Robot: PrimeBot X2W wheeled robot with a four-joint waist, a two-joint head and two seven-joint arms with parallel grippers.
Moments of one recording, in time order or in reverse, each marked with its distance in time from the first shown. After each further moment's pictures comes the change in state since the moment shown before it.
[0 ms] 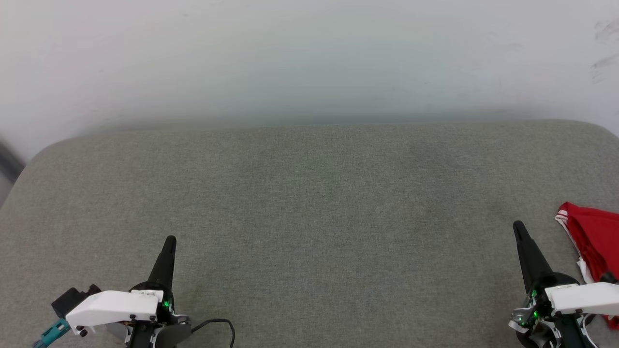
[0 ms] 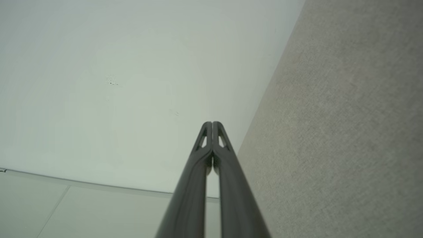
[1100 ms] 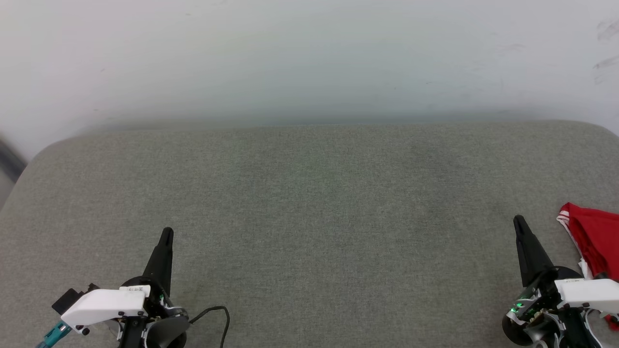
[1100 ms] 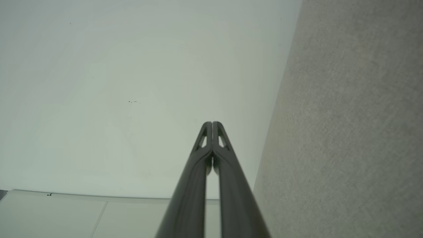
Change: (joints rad) left arm -0.021 -0.024 0.042 0.007 -0.152 -0.032 0.046; right arm -0.037 0.001 -0.002 0.048 0.194 0.000 0.010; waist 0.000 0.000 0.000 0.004
